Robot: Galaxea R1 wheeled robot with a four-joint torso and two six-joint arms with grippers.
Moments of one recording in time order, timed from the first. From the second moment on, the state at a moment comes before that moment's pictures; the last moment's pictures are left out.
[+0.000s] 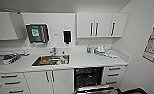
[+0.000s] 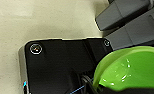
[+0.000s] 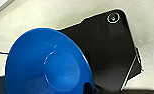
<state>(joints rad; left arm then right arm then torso) 1.54 2.78 -2.64 1.05 -0.50 -0.97 -1.60 2.80 -2.41 -0.26 0.22 0.31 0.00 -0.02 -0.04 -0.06</state>
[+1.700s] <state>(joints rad) 1.54 2.78 -2.64 1.05 -0.50 -0.97 -1.60 2.80 -2.41 -0.26 0.21 0.31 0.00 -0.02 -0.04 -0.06</state>
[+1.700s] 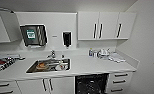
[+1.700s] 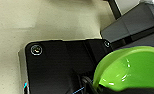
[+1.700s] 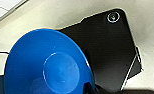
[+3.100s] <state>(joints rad) 1.54 2.78 -2.64 1.05 -0.50 -0.97 -1.60 2.80 -2.42 -0.26 0.21 0.31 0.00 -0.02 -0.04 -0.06</state>
